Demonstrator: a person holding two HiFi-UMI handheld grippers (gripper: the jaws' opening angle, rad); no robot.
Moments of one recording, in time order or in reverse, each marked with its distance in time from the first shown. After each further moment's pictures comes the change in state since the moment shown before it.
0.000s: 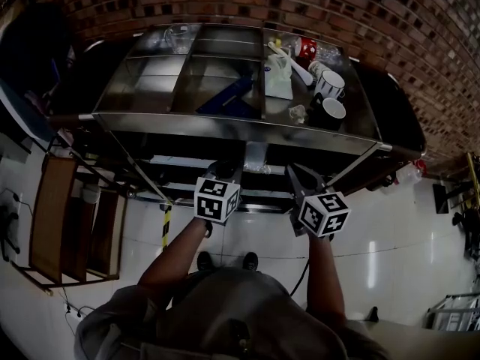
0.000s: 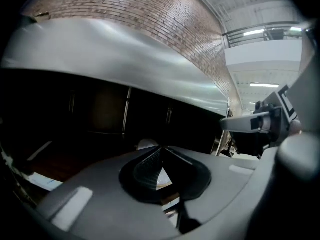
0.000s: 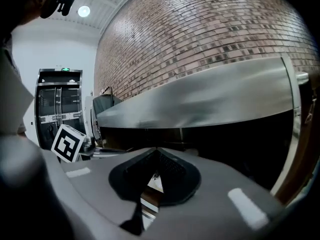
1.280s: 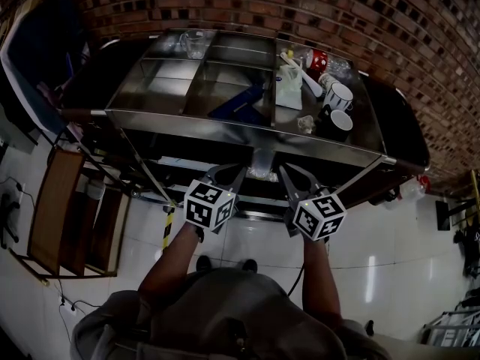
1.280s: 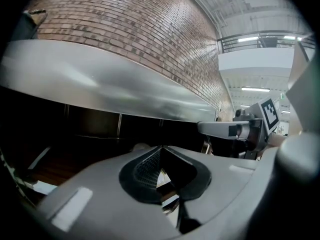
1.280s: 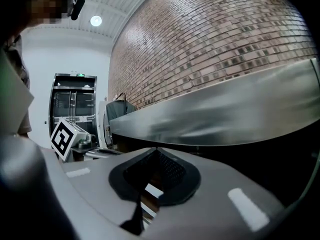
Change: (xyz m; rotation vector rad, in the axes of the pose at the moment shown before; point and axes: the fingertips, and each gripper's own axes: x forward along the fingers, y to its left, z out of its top) left arm -0.036 -0.008 0.027 0.005 -0.012 -0.091; right arm 0.023 0.041 0.025 -0.054 -0.075 0.142
